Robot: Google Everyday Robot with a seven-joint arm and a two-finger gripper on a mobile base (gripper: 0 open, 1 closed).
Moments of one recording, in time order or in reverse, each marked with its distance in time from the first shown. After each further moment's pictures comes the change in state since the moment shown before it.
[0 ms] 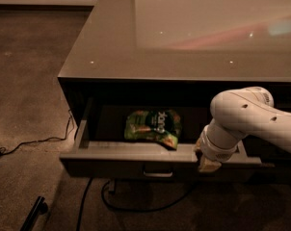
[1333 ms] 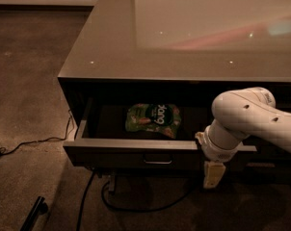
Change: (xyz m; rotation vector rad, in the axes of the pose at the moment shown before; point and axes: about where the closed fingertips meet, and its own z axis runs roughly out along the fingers) arm 0.000 0.001 0.000 0.000 0.001 0.000
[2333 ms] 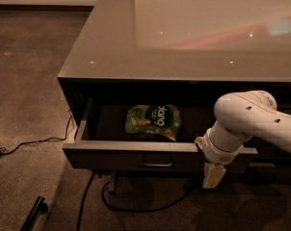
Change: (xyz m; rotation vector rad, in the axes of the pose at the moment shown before) arm 0.003 0.009 0.008 -0.034 -0.027 -0.014
